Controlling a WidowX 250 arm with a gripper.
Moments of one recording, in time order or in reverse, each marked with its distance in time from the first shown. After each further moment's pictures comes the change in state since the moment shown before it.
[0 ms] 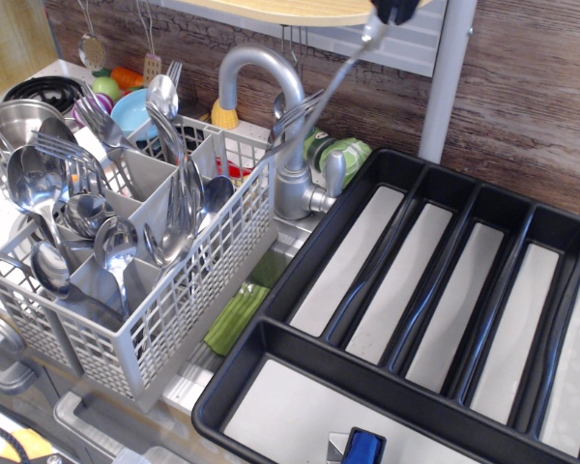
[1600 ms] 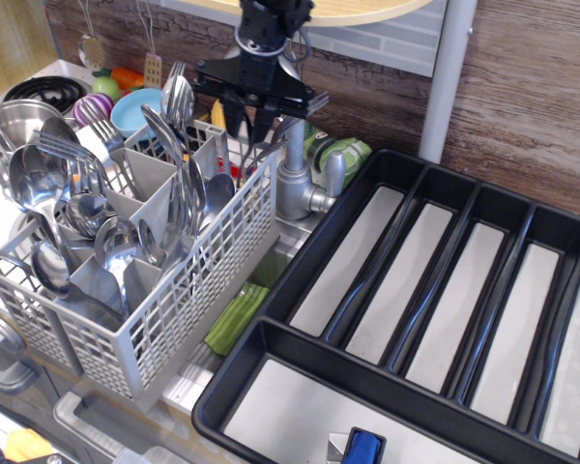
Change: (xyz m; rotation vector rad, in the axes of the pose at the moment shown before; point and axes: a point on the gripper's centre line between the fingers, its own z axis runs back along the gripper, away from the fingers) arm 0.070 0.079 -0.155 0.050 -0.224 -0.291
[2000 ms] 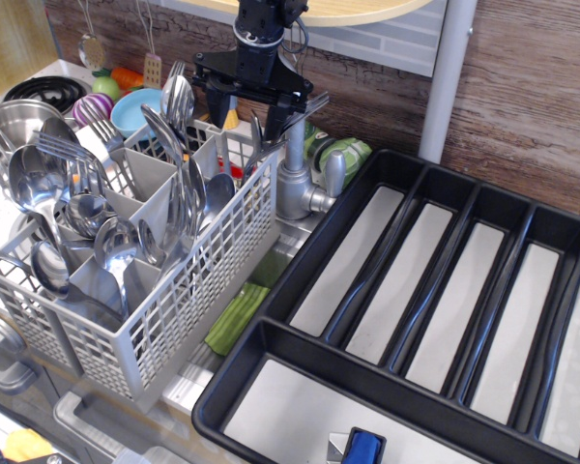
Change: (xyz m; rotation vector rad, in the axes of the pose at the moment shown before) arm 0.007 0.005 0.003 -0.019 -0.001 -0.021
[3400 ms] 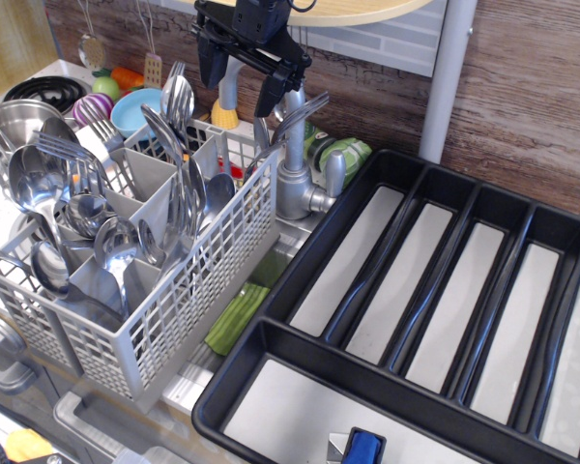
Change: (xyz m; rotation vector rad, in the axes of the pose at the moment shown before) arm -0.003 0.006 0.040 0.049 0.082 -0.297
